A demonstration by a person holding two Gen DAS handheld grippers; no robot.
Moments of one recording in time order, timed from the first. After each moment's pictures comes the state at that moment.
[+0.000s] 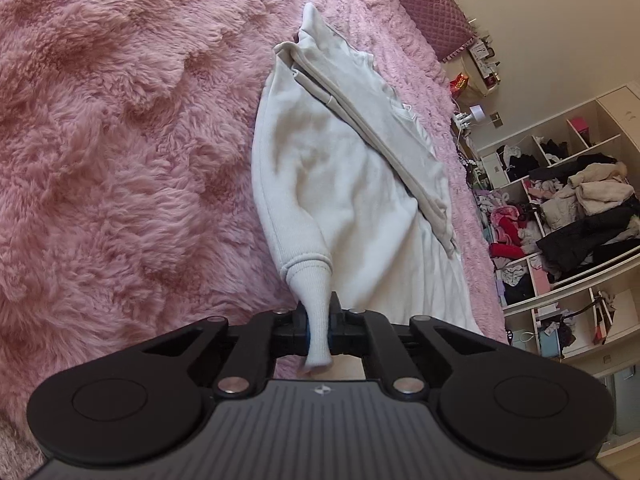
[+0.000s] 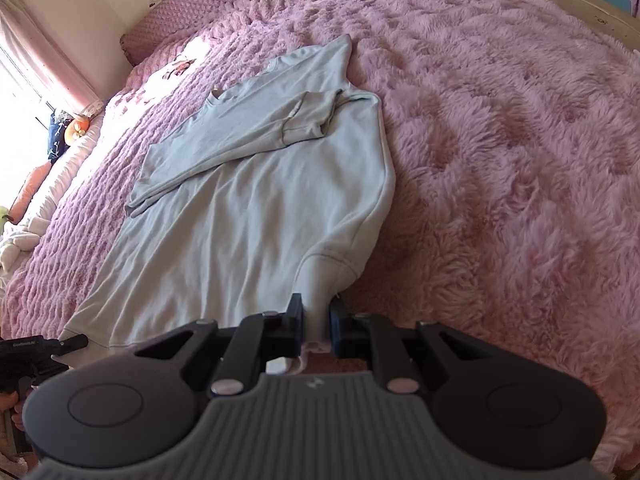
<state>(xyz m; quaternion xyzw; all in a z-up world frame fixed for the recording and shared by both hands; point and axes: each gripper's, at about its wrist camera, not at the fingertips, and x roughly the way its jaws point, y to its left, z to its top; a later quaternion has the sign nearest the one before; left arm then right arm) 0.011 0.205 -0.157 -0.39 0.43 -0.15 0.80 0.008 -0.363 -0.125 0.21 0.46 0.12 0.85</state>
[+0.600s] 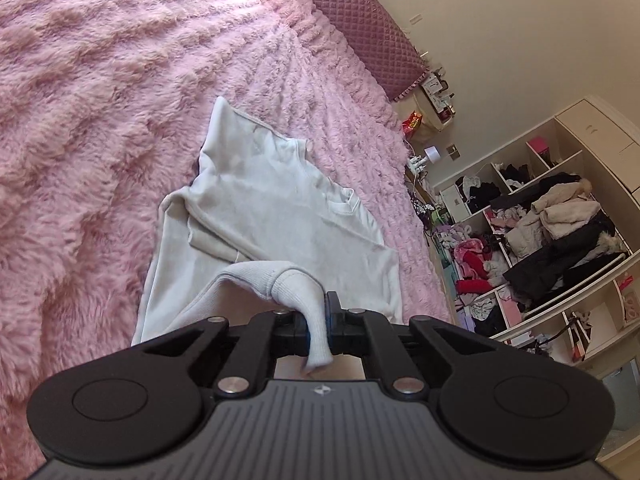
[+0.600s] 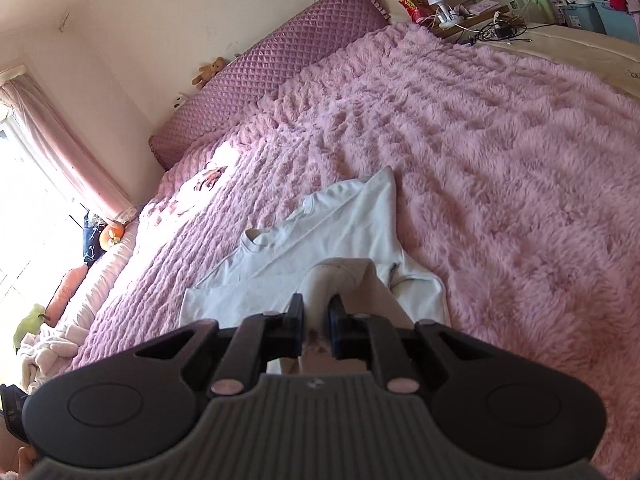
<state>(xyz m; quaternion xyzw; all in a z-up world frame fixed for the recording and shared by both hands) 0.167 0.215 -0.092 -0.38 0.36 -0.18 0.83 0.150 -0.372 -0.073 0.28 0.33 0.13 0.89</state>
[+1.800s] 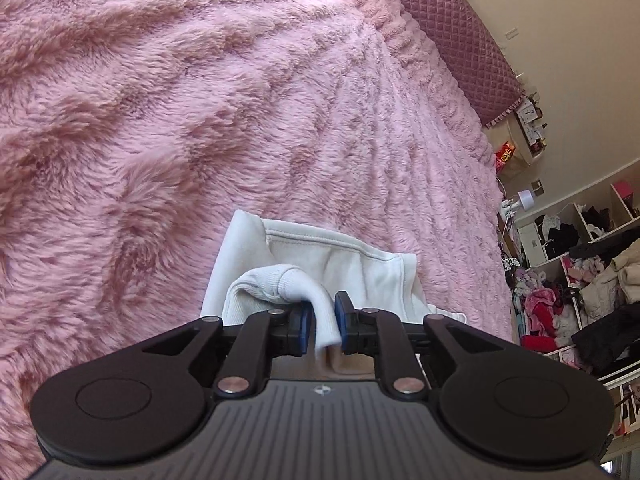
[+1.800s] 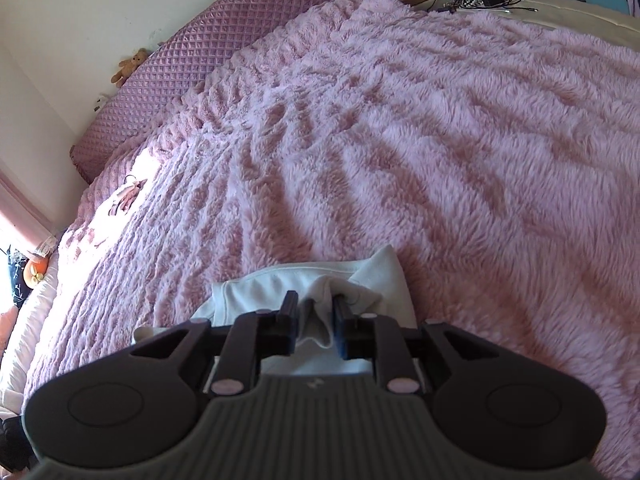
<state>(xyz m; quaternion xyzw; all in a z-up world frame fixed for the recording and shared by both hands) 0.420 0.228 -0.162 -0.39 0.41 -0.08 0.82 0.448 -0.335 -0.161 0.28 0.37 0.05 0.88</state>
